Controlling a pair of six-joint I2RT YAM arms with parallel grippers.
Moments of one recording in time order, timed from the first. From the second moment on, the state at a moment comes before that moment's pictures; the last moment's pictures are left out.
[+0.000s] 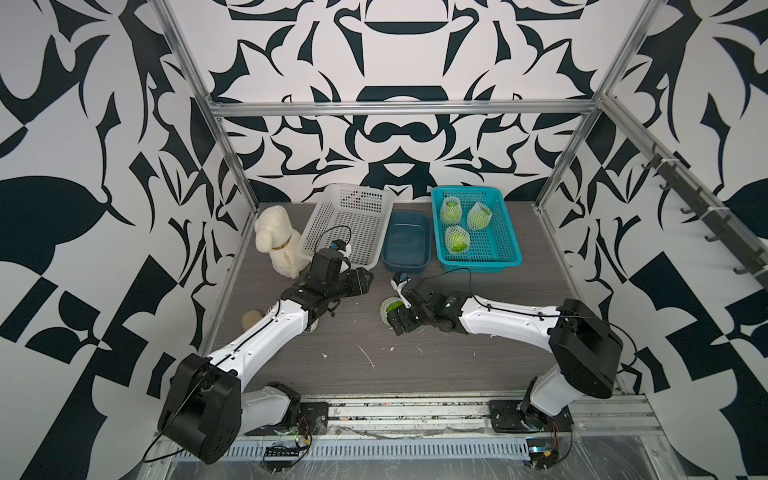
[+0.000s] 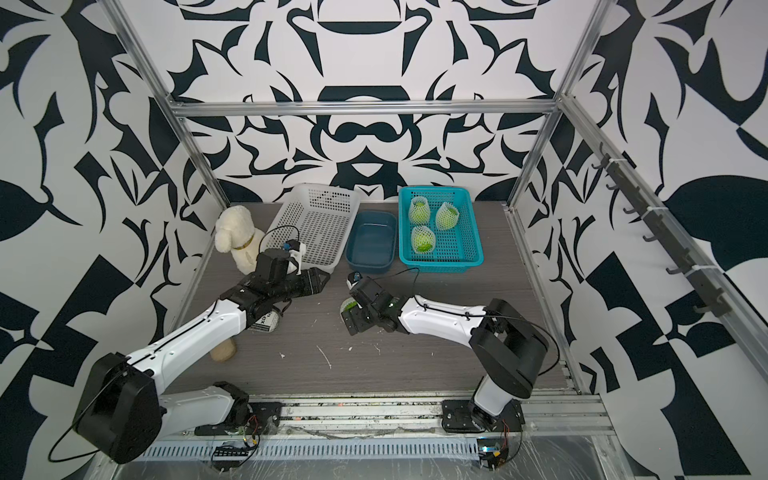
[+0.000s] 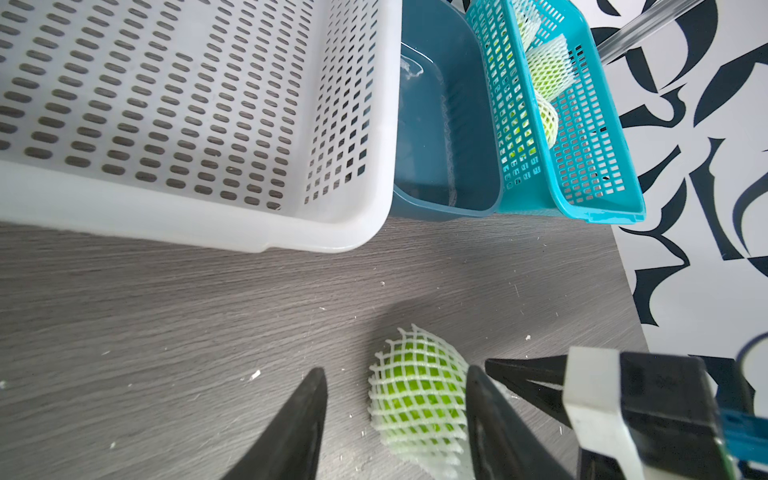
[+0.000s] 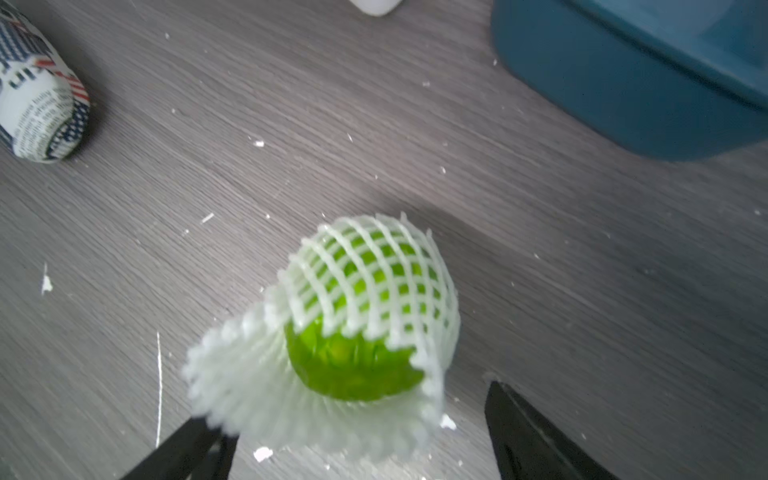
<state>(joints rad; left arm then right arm) -0.47 1.24 0.77 -0.19 0.21 -0.56 0.93 1.63 0.96 -0.26 0.06 0.36</state>
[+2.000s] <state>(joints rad) -0.46 1.24 0.77 -0.19 0.21 -0.56 0.92 1.85 1.05 -0.16 0.09 0.34</state>
